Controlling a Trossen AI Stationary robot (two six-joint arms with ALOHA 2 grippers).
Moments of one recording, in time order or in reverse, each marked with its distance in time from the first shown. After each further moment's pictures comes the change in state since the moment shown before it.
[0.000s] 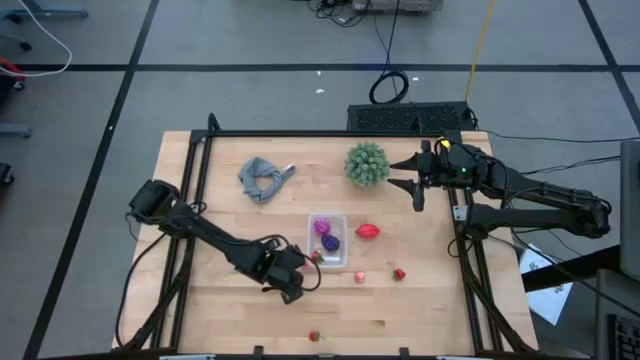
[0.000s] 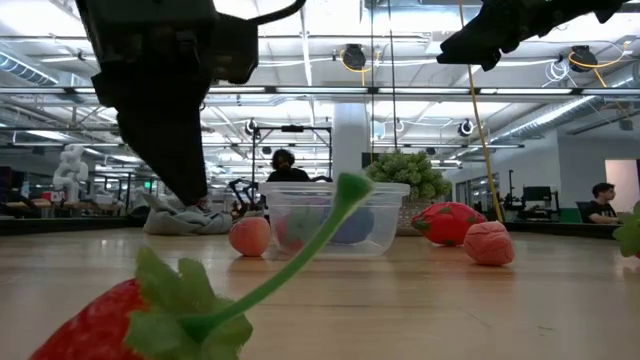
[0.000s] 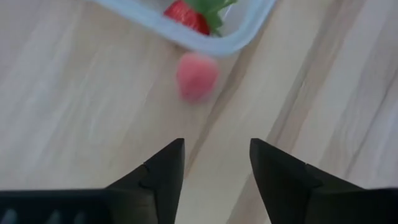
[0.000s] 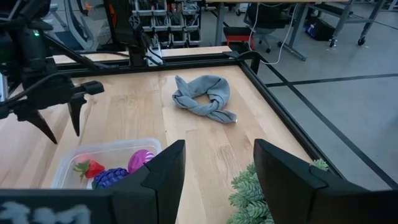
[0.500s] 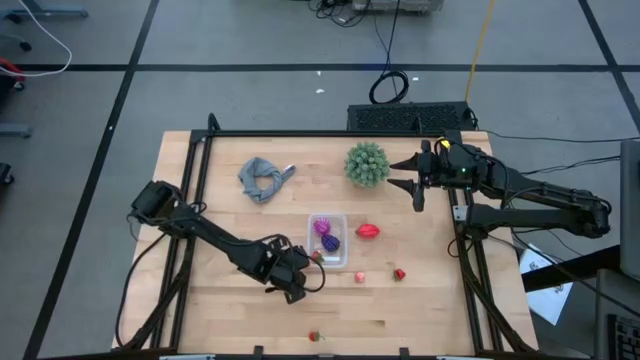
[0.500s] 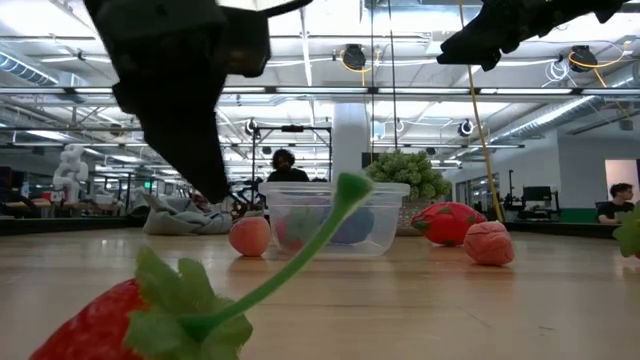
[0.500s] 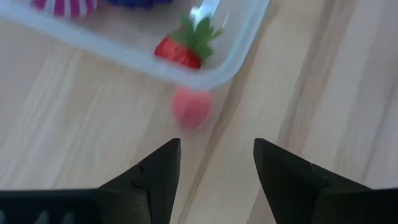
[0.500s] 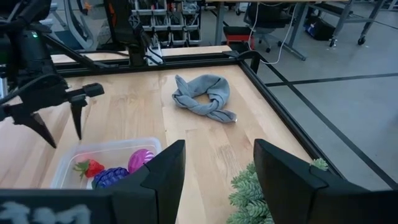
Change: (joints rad) left arm 0.008 0.025 0.001 0.068 -0.050 0.102; right arm 0.000 0.000 0.000 -0.003 0.000 0.000
